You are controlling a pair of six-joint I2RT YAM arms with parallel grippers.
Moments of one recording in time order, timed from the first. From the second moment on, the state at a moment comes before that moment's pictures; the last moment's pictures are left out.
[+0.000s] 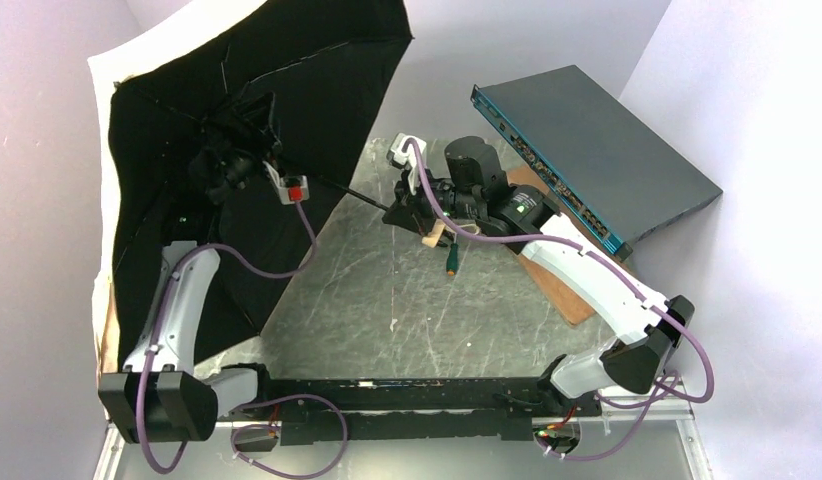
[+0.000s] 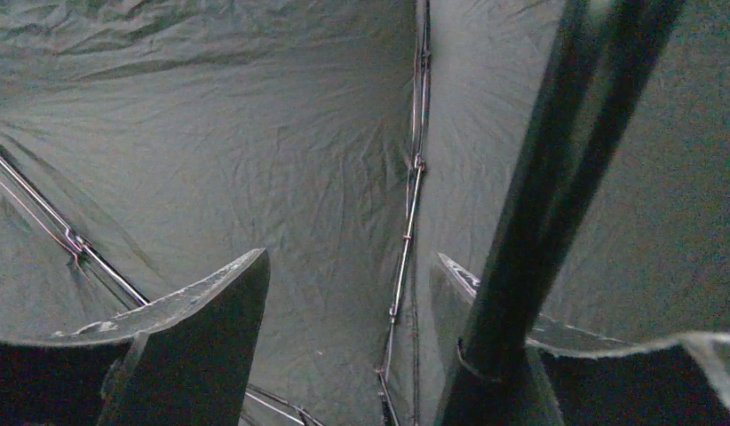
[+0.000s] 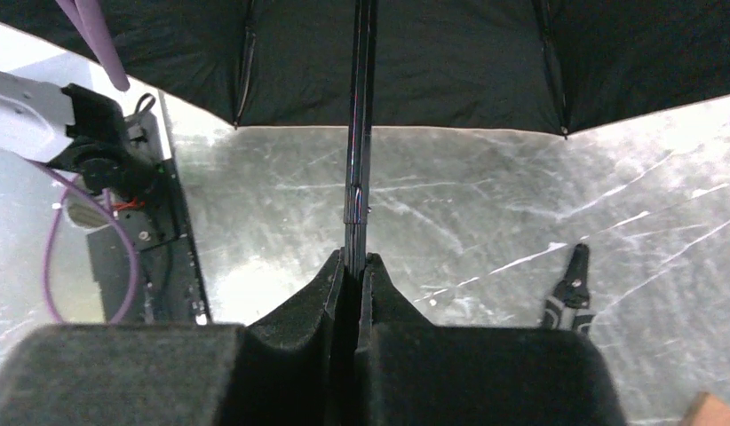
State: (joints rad) left arm 0.04 1.17 1.18 0.09 0.74 1.71; right arm 0.79 1.42 1.56 -0.54 -0.42 -0.14
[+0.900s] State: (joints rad) left arm -0.21 1.04 0.98 -0.12 0.56 1.69; right arm 0.77 1.37 1.41 -0.42 -0.52 -0.03
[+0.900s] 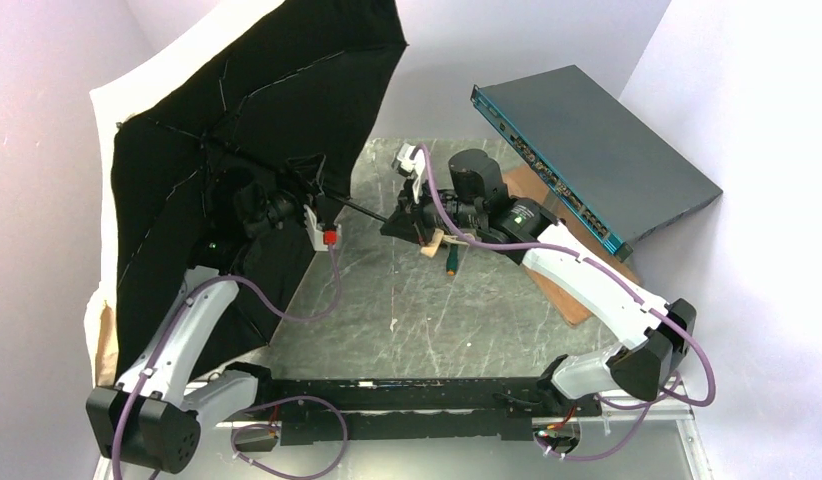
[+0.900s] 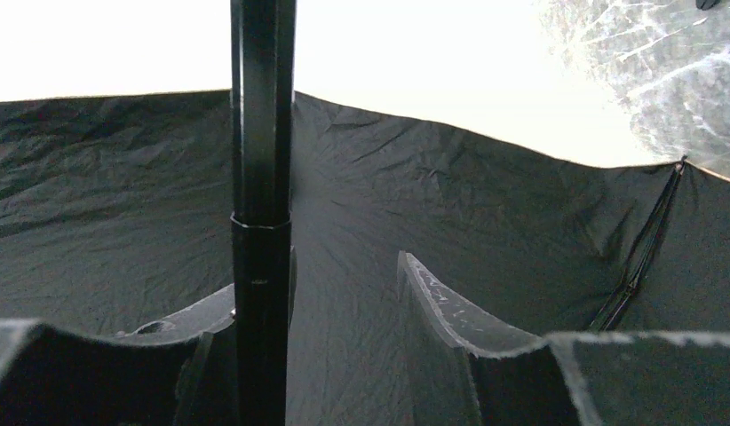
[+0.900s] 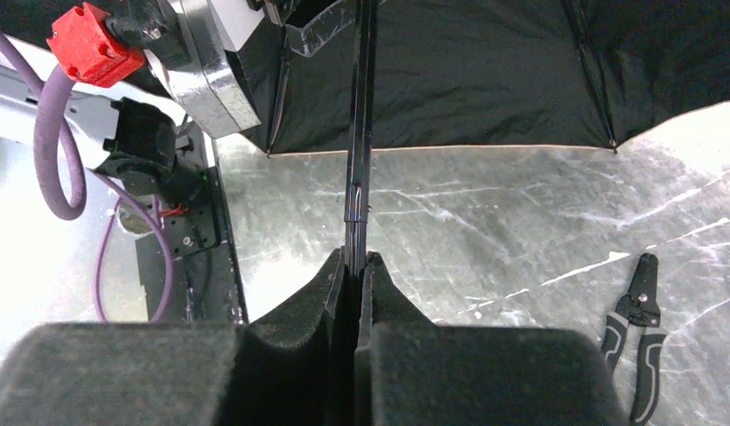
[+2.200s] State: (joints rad) left arm -0.24 1.08 1.04 -0.10 0.65 1.99; right arm 0.79 1.58 1.40 -0.16 -0.77 0.37
